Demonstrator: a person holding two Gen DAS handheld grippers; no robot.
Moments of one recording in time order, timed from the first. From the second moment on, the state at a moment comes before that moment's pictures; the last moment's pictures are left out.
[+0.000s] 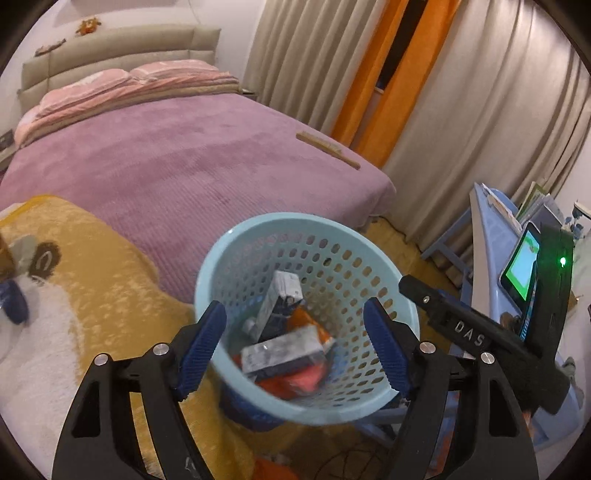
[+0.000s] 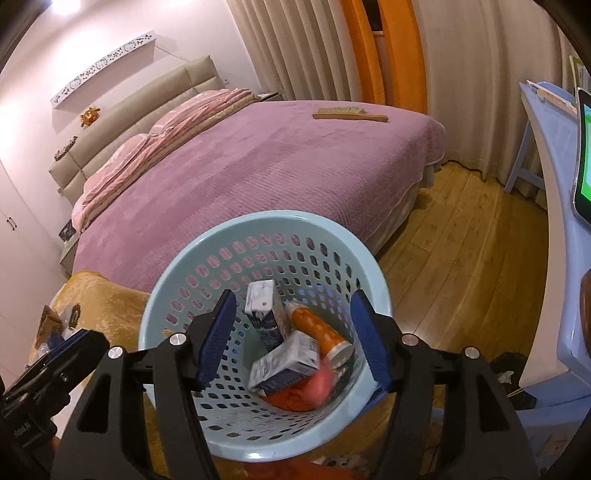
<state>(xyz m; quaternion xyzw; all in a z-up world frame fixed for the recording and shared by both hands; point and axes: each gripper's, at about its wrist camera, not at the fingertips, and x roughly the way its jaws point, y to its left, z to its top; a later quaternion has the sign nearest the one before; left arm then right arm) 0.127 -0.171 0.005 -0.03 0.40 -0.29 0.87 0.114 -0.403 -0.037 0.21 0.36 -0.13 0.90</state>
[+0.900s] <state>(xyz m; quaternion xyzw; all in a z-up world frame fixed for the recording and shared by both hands) 0.042 0.079 0.044 -0.06 0.32 -0.02 0.94 0.130 -0.172 0.017 0.06 0.33 0.10 0.94</state>
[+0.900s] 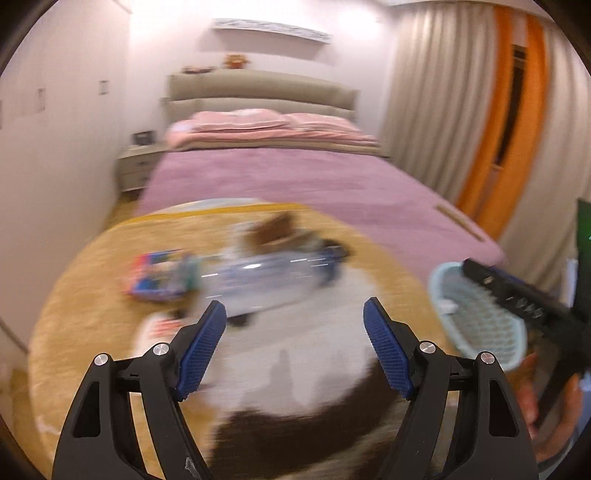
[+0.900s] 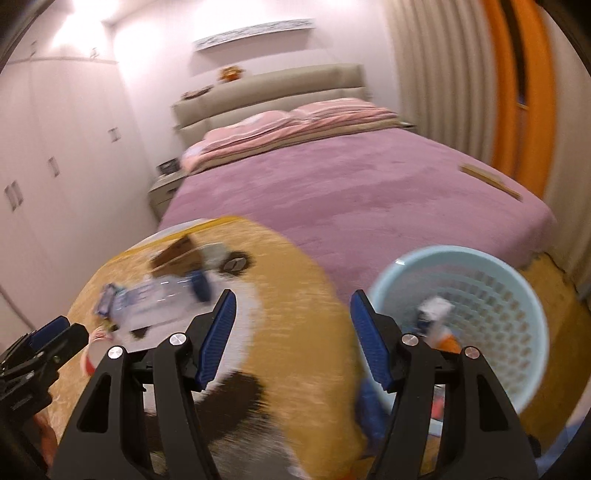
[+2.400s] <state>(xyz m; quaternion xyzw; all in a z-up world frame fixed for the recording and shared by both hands) -0.001 0.217 -0.022 -0.13 0.41 -0.01 0.90 0.159 -0.031 -0.030 -0.01 0.47 0.36 0.81</state>
